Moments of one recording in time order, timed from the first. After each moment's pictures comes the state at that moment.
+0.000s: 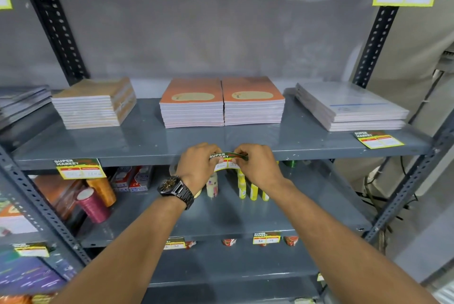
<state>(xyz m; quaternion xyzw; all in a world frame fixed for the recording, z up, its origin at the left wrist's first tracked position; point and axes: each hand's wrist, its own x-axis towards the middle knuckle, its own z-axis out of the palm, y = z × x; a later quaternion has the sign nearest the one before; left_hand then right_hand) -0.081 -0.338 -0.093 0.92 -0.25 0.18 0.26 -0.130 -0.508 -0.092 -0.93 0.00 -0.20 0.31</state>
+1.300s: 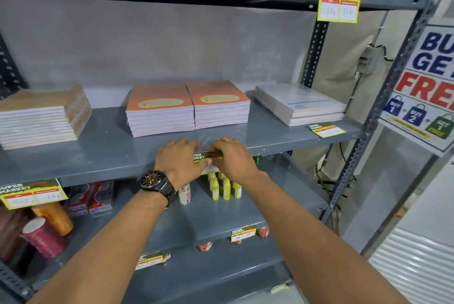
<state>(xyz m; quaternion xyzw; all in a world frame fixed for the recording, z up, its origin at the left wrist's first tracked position) -0.077 -0.339 -0.072 0.93 -0.30 0.16 0.14 -0.133 -0.497 -0.085 -0.96 0.01 -0.23 0.18</state>
